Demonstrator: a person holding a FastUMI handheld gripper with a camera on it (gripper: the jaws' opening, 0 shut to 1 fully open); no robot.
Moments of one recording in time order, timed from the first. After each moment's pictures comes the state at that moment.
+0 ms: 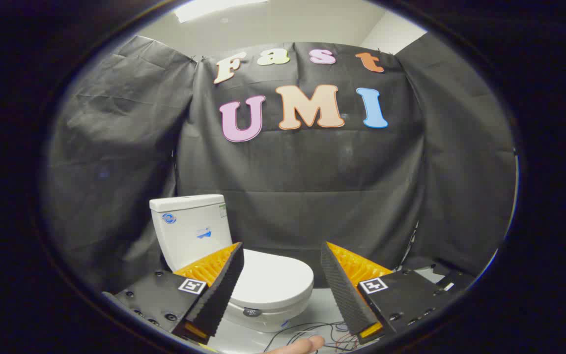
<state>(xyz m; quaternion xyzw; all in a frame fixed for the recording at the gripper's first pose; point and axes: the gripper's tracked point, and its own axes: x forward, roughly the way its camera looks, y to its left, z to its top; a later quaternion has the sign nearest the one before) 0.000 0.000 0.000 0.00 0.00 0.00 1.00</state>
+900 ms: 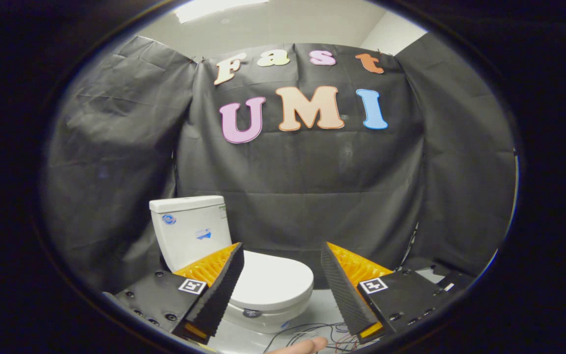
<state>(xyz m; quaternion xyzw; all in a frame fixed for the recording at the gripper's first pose) 0.001 0.000 0.000 0.00 0.00 0.00 1.00</state>
